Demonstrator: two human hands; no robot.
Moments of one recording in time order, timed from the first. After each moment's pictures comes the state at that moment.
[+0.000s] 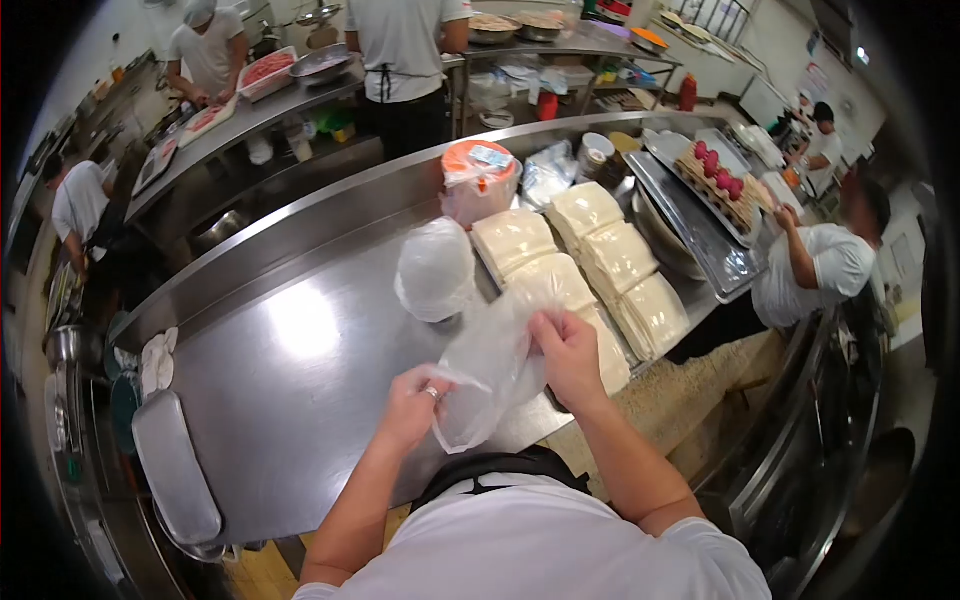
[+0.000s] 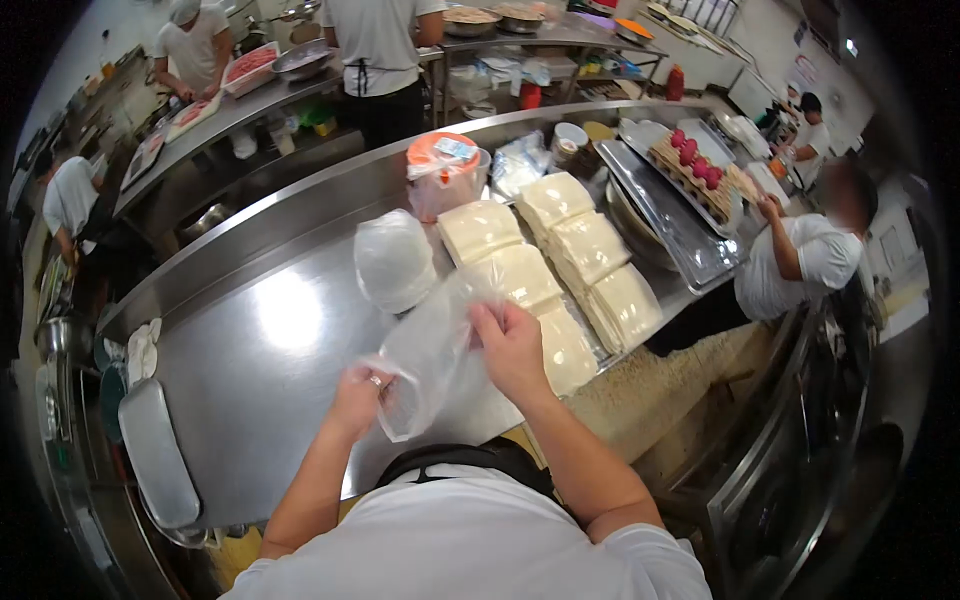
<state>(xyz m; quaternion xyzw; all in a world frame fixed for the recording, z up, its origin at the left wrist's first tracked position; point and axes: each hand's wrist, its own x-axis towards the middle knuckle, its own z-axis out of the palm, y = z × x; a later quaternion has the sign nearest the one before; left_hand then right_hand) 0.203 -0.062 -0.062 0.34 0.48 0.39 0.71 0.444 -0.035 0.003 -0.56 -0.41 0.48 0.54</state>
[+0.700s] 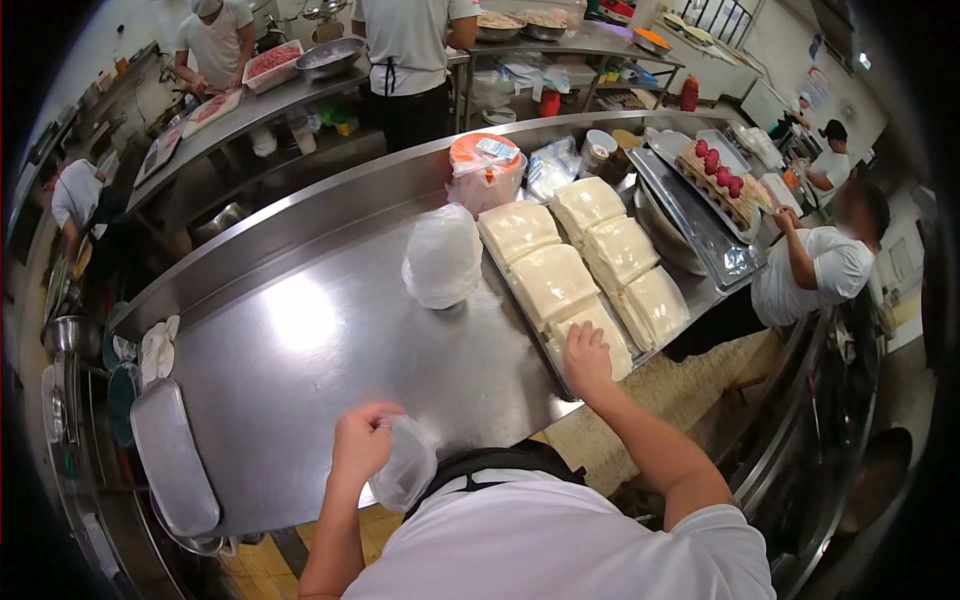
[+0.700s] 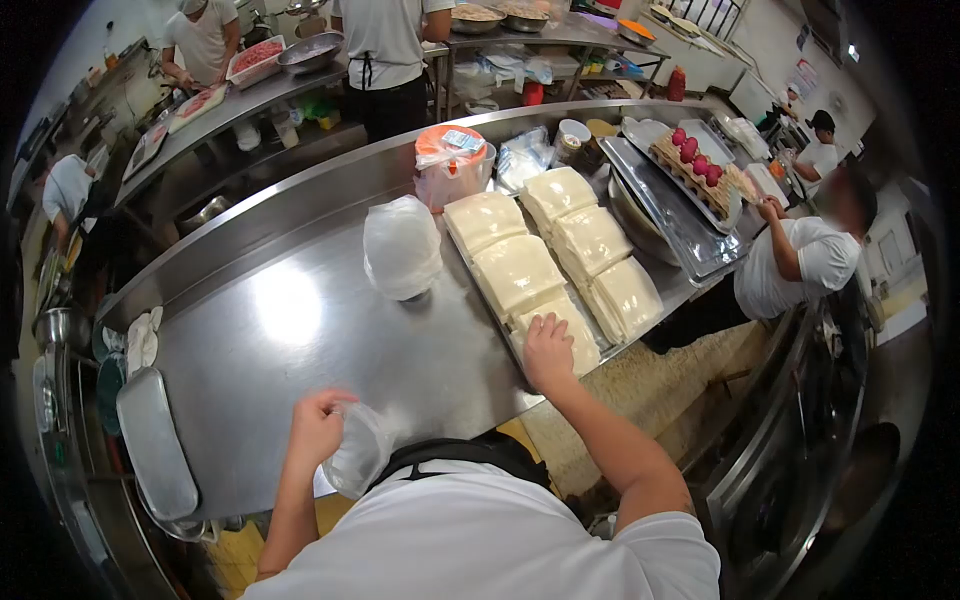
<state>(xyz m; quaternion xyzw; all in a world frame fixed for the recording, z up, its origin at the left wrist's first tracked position) 0.127 -0.134 -0.045 0.51 0.66 0.30 0.46 0.530 -0.059 -0.151 -0.69 -0.72 -0.08 -0.07</state>
